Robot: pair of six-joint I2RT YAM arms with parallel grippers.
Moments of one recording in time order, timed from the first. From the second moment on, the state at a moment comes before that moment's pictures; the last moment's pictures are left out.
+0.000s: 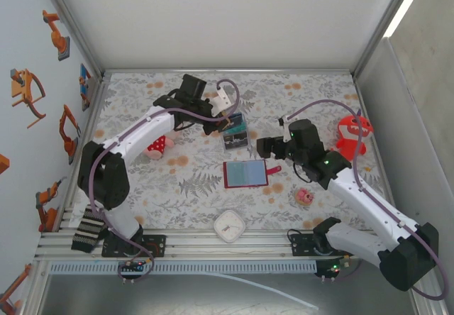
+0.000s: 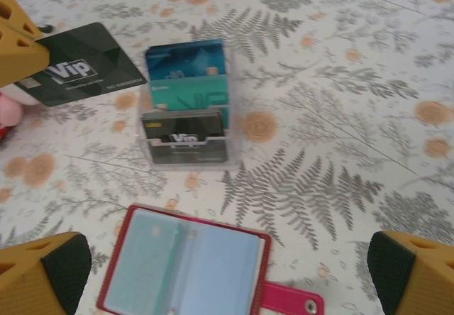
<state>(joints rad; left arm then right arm) -0.61 1.77 1.48 -0.60 0.47 0.50 0.57 1.01 0.83 -0.47 0.06 0.33</state>
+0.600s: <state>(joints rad) -0.61 1.97 1.62 -0.65 0.52 0.54 0.57 1.01 0.83 -0.55 0.17 0.38</state>
